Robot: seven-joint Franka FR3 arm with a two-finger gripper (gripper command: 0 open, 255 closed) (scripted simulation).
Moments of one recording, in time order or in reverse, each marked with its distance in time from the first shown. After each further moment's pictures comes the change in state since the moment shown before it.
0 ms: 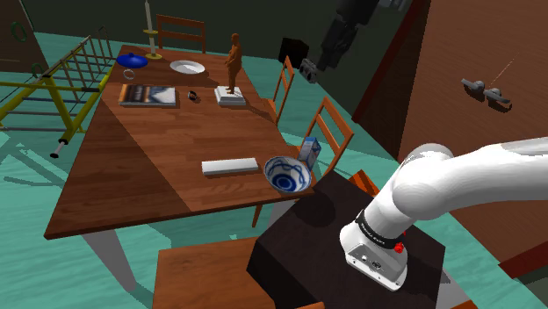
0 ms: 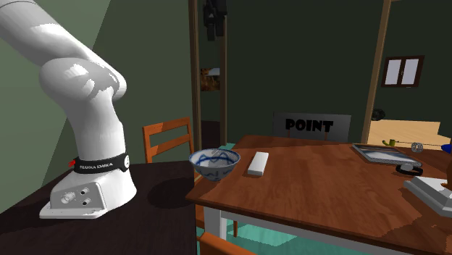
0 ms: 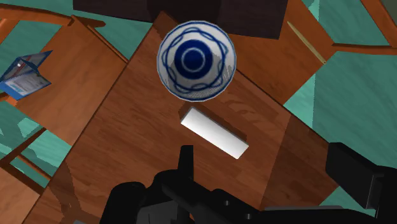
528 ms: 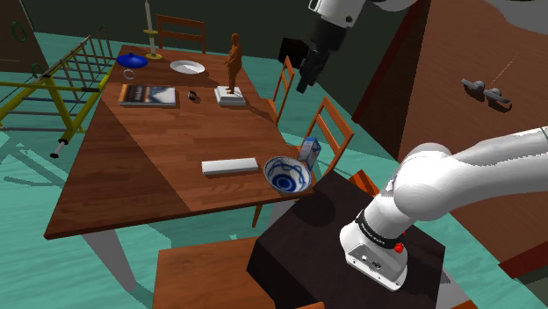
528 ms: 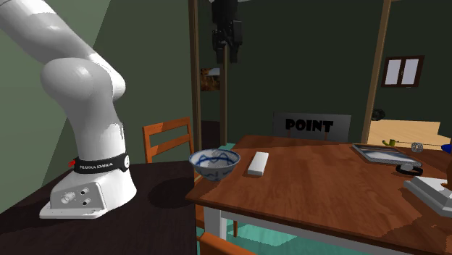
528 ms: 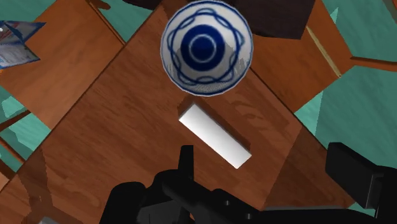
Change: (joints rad) arm 0.034 0.091 0.003 -0.111 -0.018 0.187 -0.108
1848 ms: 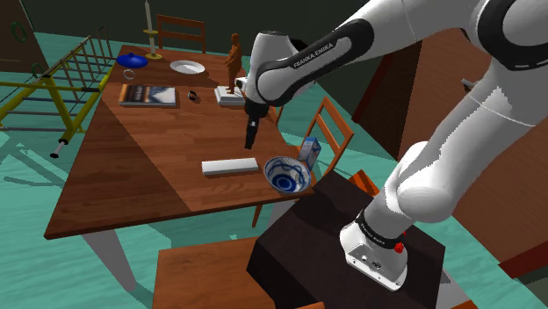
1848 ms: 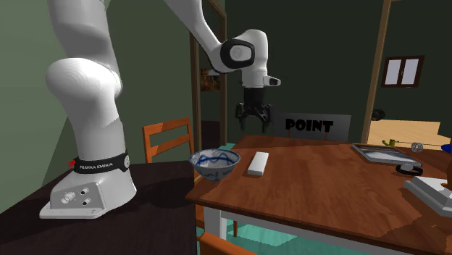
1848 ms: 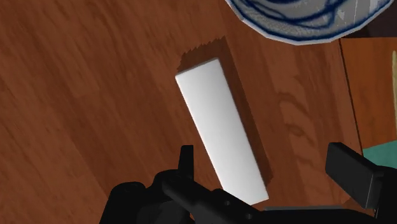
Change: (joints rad) arm 0.100 0.623 0.050 -0.048 -0.066 0.639 -0.280
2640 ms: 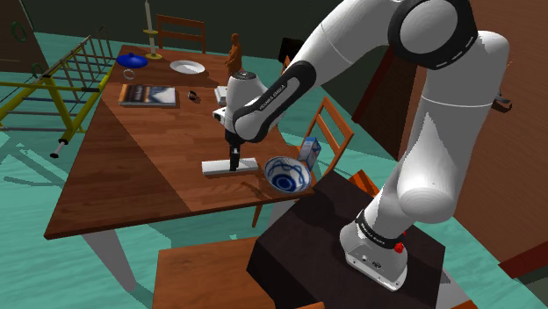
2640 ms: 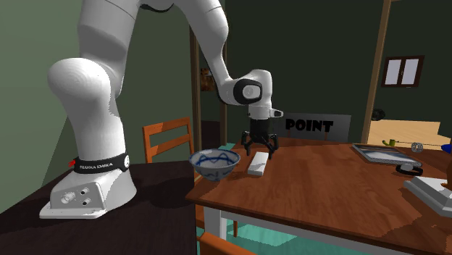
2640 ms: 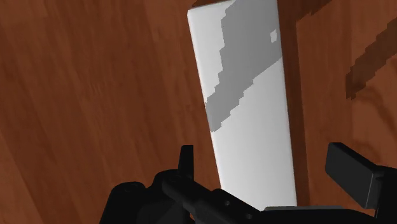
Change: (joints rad) arm 0.034 0.366 0.012 0.124 -0.100 0.230 -0.058
